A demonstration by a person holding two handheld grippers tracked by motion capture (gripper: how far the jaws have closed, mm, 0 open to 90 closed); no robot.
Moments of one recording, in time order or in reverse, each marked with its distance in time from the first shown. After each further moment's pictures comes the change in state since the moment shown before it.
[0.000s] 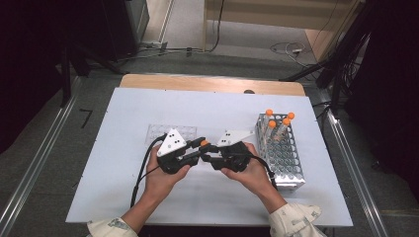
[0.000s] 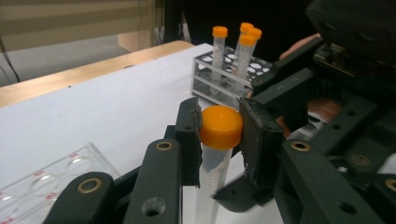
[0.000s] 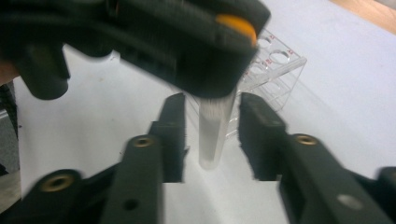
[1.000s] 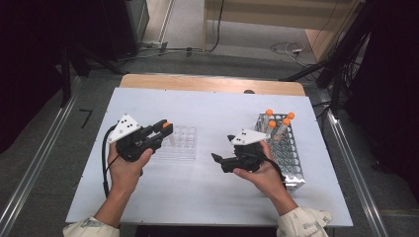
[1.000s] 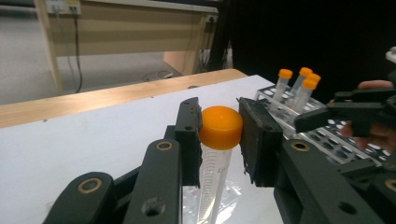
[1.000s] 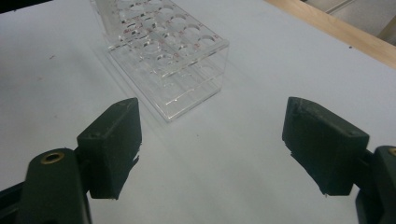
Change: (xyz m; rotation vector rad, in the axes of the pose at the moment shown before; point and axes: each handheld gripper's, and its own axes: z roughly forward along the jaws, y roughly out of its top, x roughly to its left) left arm 0.055 0.014 -0.066 -0.080 0.178 -0.102; right arm -0.014 -0.017 -0.024 -0.016 -0.194 0.047
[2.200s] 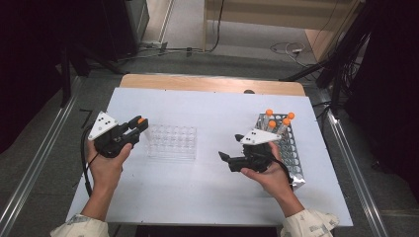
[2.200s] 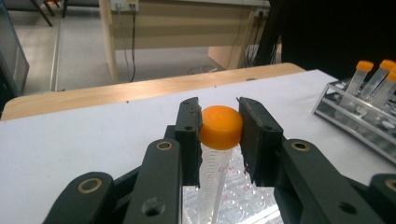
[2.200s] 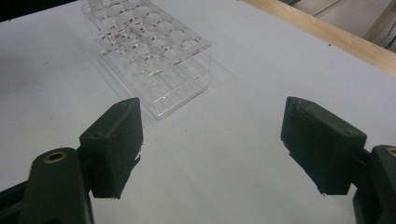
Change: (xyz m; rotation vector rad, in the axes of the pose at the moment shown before) left arm 0.040 -0.012 -0.016 0.033 0.174 0.018; right arm -0.008 -0.005 -0.015 -0.018 -0.019 0.030
